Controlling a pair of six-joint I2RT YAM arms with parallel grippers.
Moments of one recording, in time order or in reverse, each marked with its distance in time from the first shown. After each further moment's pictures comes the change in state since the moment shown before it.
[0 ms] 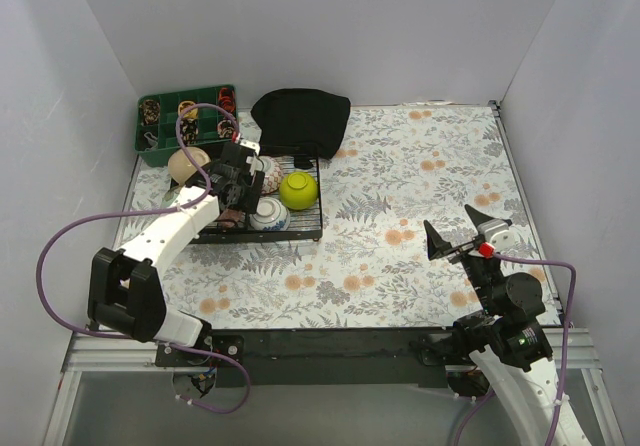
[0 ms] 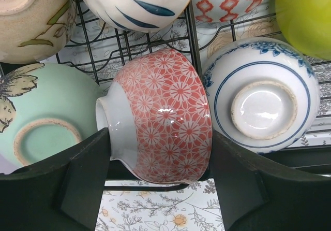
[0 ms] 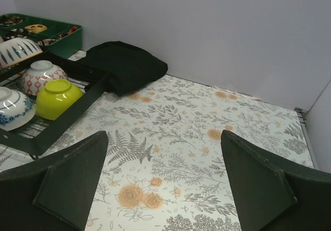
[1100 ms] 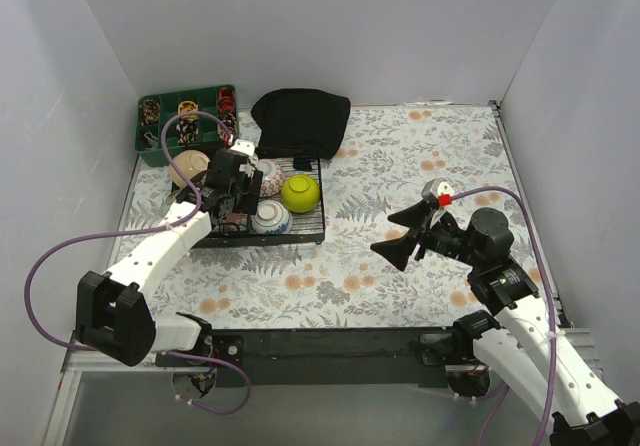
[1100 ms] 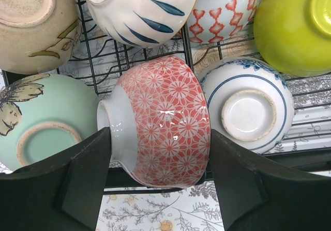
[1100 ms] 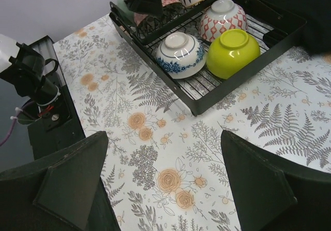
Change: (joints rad) left arm -0.004 -0.125 -0.064 0.068 0.029 -0.042; right arm 0.001 0.584 0.212 0.037 -0.716 0.289
